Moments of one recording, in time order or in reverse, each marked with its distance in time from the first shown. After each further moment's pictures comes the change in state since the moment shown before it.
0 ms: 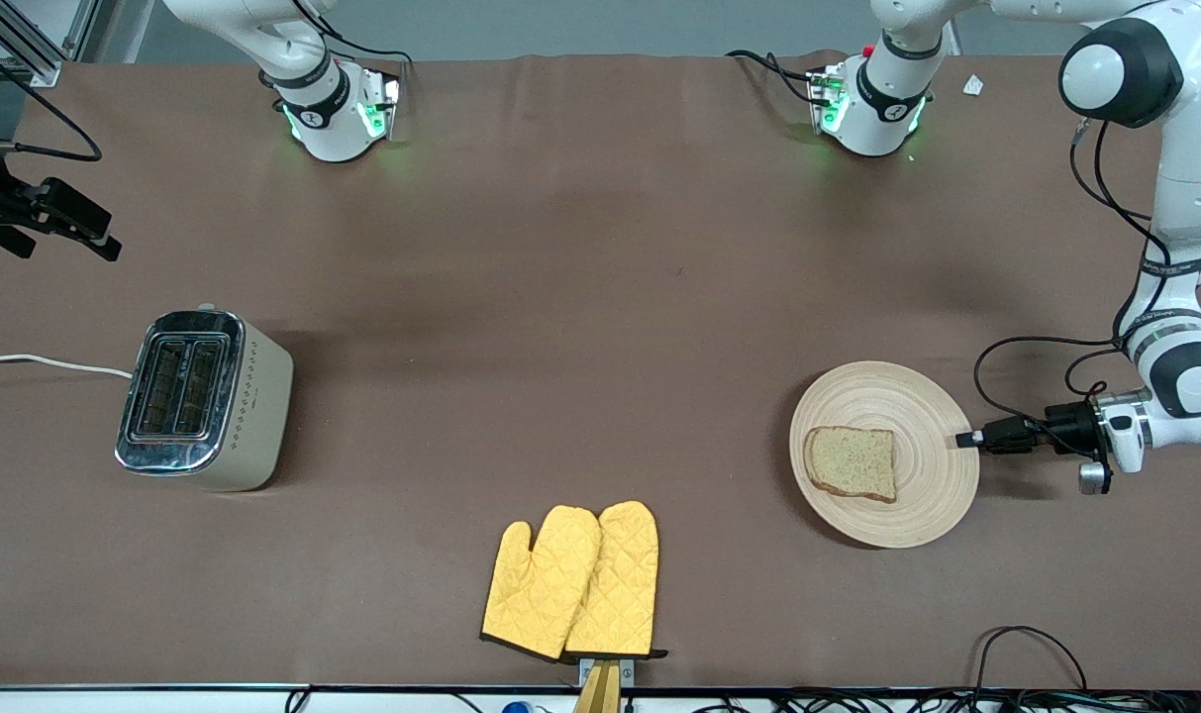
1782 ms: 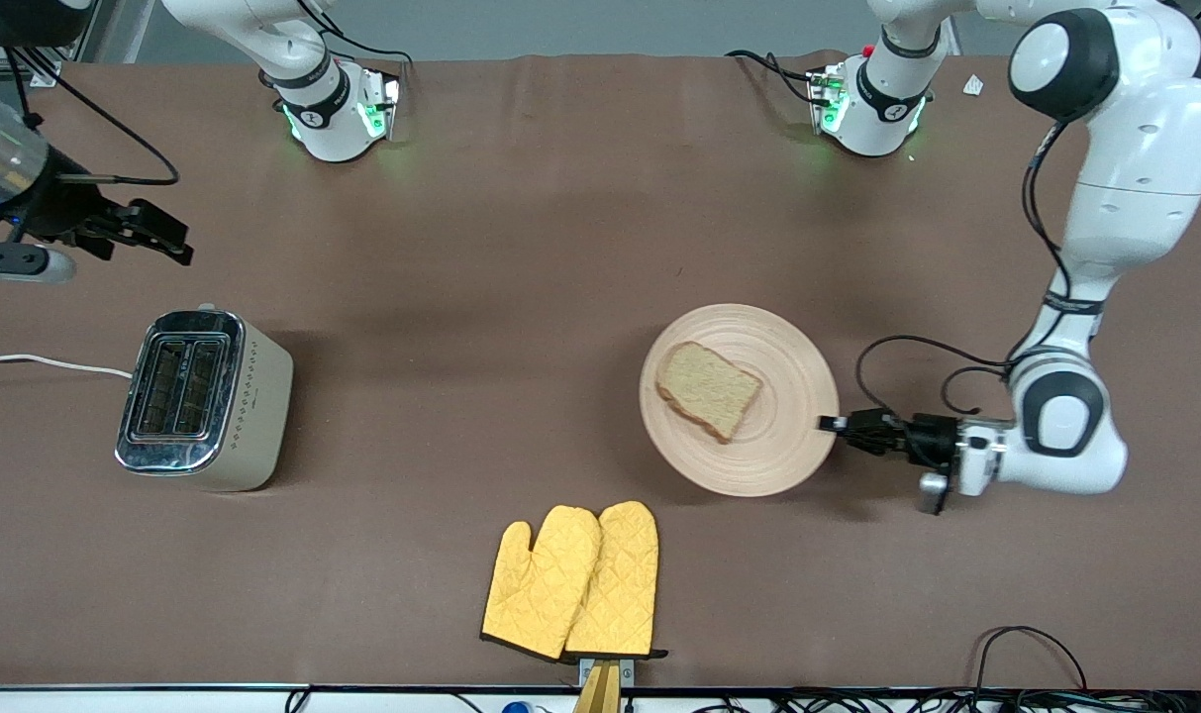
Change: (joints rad) left arm -0.221 -0.006 -0.220 0.019 -0.008 -0.053 -0.129; right arm 0.094 0.009 0.012 -0.093 0.000 0.008 0.138
